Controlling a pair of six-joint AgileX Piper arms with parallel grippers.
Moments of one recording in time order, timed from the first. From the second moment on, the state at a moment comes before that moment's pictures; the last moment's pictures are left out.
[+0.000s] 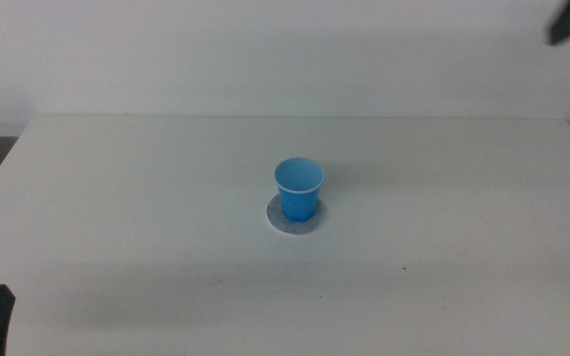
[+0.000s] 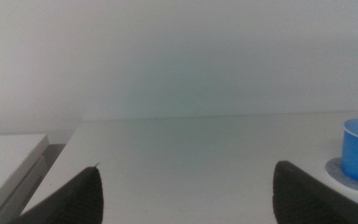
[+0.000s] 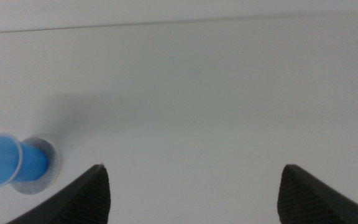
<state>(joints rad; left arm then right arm) -0.07 0.00 0.00 0.05 0.13 -0.07 -0.02 1.61 -1.76 0.16 1.19 0.00</state>
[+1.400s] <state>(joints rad) -0.07 0.00 0.00 0.05 0.13 -0.07 0.00 0.30 -0.27 0.28 0.34 -0.18</state>
